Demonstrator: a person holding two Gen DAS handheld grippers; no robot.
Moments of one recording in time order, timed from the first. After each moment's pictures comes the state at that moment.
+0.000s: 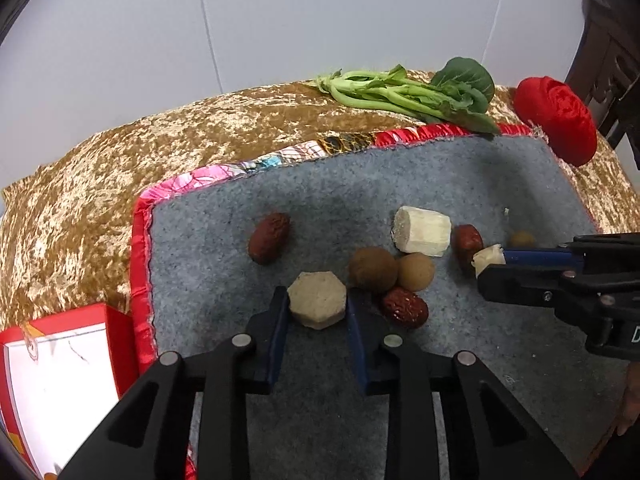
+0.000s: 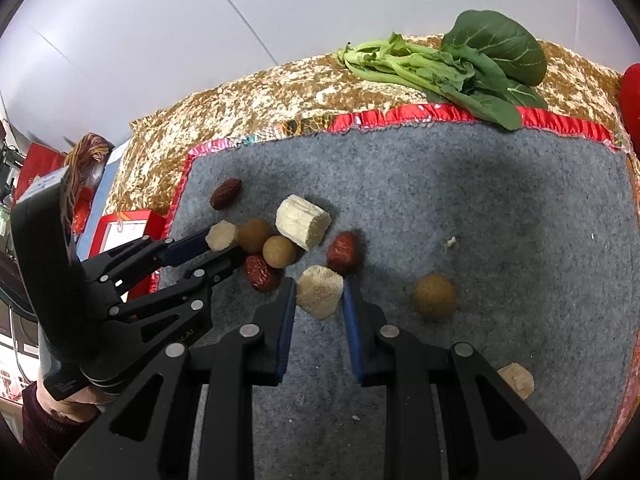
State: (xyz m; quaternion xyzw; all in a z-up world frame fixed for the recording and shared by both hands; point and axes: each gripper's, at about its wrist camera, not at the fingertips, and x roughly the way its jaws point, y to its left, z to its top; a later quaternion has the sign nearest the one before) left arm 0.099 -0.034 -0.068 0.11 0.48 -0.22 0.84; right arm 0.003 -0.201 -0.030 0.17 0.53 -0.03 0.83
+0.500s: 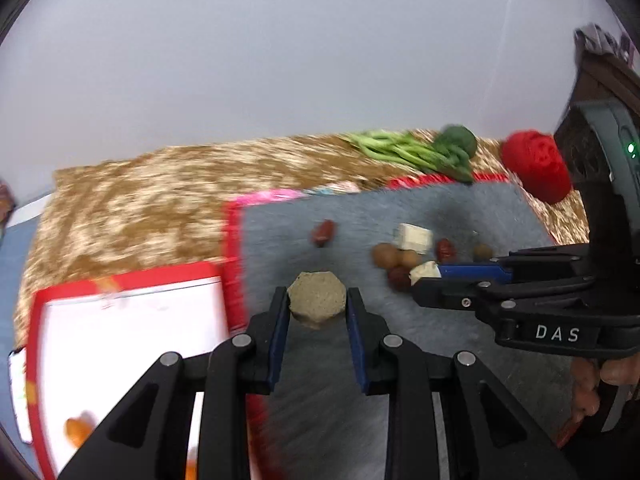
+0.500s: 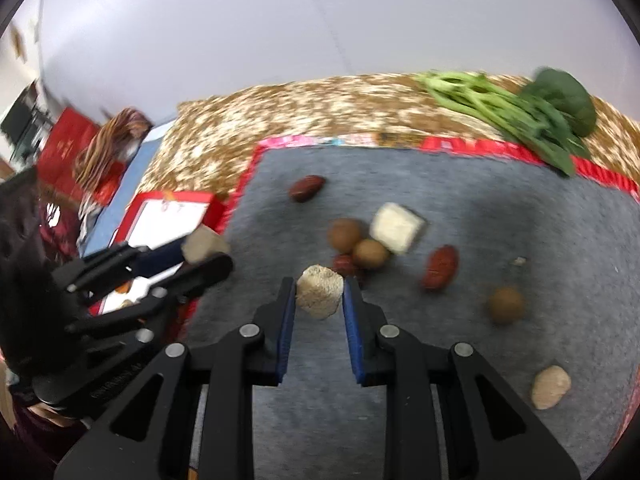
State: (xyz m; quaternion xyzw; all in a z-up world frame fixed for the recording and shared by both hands) left arm 0.040 0.040 -0.001 0.06 0.42 -0.19 0.88; right arm 0.005 -0.143 -0.013 0.12 0.51 0.04 0.85
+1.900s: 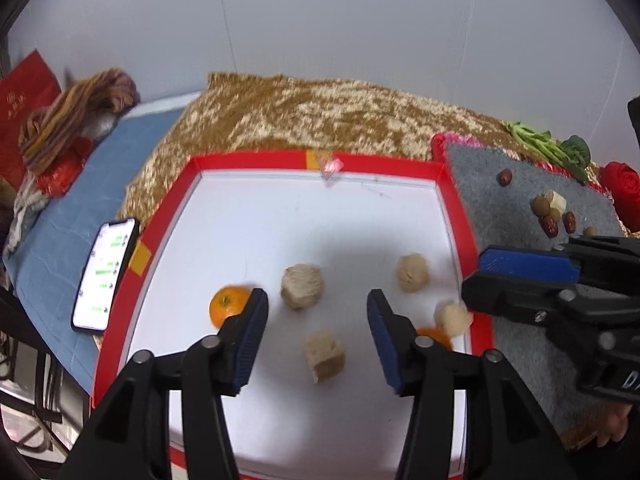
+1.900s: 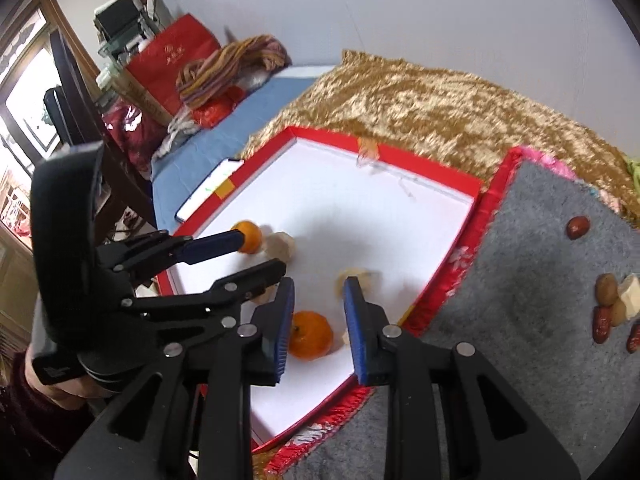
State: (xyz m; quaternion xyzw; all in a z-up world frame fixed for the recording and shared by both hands) left arm 0.000 0.168 -0.026 0.03 0.46 -0.01 0.89; right arm 0.017 0.032 -0.029 0.03 0.49 0.22 0.84
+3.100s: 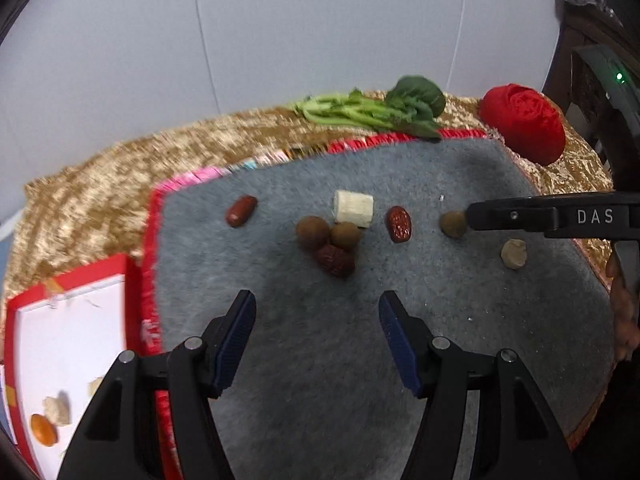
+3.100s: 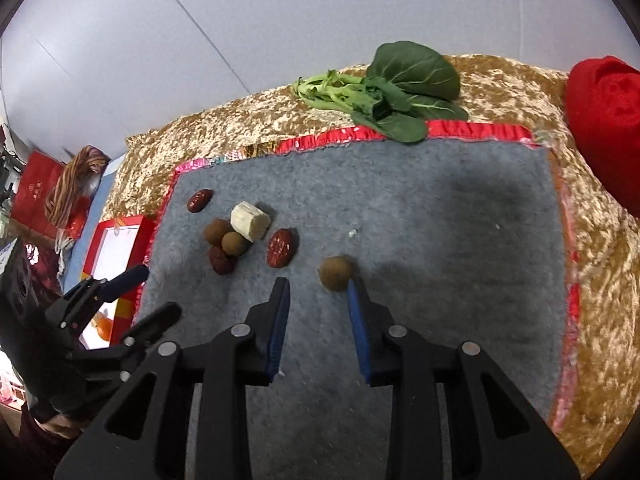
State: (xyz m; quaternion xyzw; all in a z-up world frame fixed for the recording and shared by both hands) left arm 0.036 -0.040 -0.040 0.10 0.46 -0.22 0.86; right arm -0.032 -0.241 -0.006 0.16 0.51 -0.05 0.84
